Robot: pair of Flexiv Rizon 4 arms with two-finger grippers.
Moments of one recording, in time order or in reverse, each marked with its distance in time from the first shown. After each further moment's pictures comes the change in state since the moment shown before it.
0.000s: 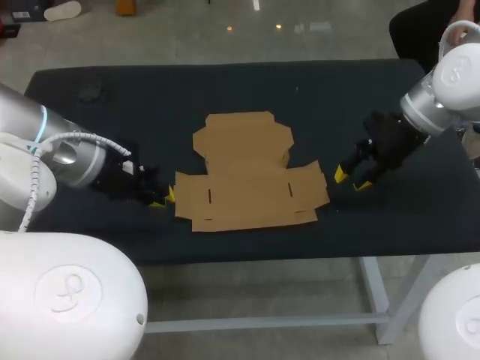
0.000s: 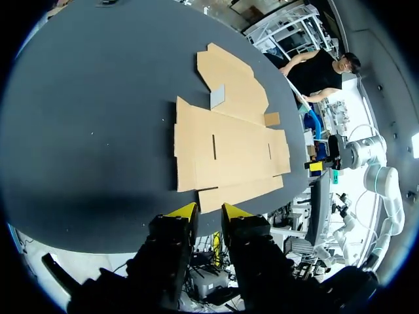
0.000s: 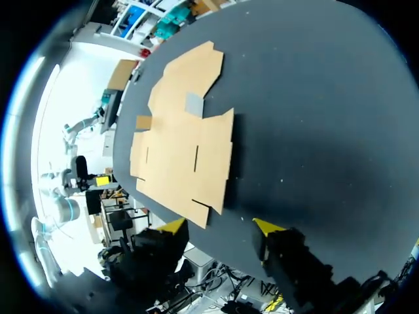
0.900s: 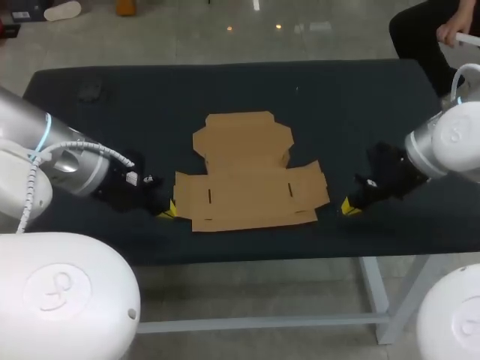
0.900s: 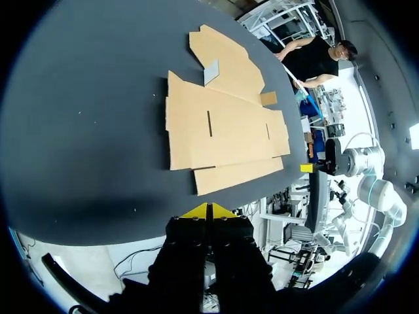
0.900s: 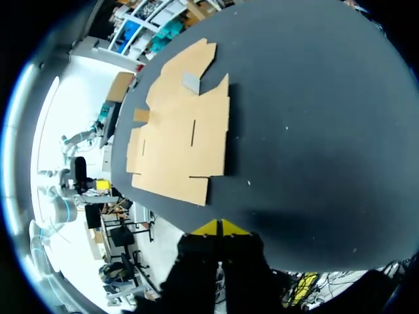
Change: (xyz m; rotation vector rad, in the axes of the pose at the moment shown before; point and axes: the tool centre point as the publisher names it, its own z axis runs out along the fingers) left arm 0.000 0.026 0.012 -0.076 0.026 0.035; right arm 0.004 -0.052 0.032 -0.114 0.004 0.058
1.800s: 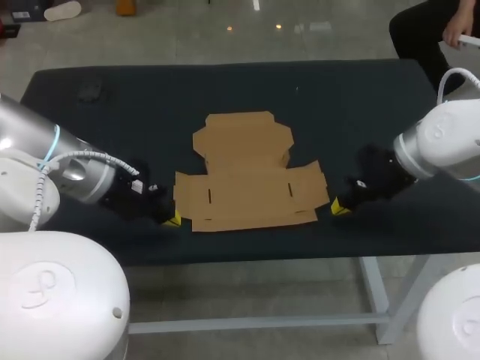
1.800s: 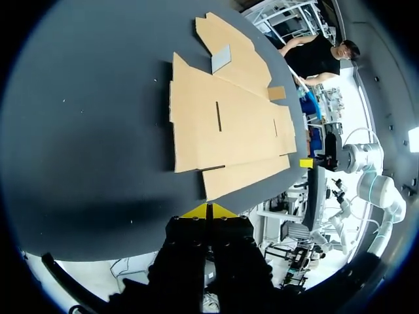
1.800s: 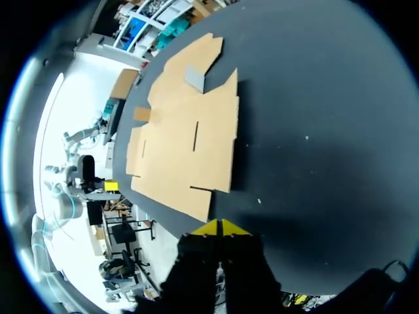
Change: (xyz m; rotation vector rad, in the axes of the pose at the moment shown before) left arm -0.015 0.002 0.031 -0.037 0.033 -0.017; right arm 0.004 0.012 0.027 0.010 0.032 -0.028
